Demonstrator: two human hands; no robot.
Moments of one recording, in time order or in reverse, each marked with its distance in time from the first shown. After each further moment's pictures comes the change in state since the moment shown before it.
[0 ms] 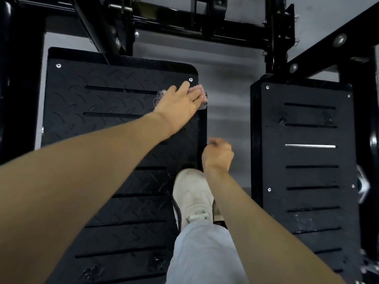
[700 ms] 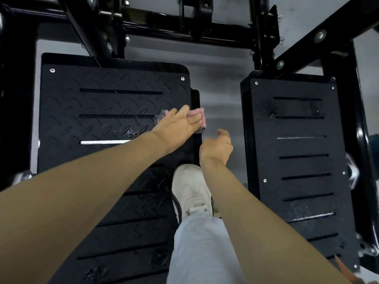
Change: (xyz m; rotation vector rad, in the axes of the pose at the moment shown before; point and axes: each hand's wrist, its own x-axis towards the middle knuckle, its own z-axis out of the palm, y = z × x) left_hand -0.029 0.031 0.017 -0.229 0.085 0.164; right_hand -0.001 -0.002 0.001 0.070 0.130 -0.018
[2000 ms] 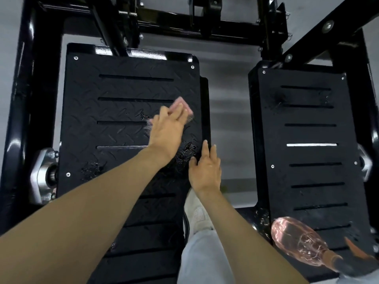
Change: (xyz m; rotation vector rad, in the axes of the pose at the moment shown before) left_hand -0.065 0.031 0.018 -0.271 0.061 -0.492; right_hand -0.055 0.089 0.003 -0.540 -0.298 -0.395
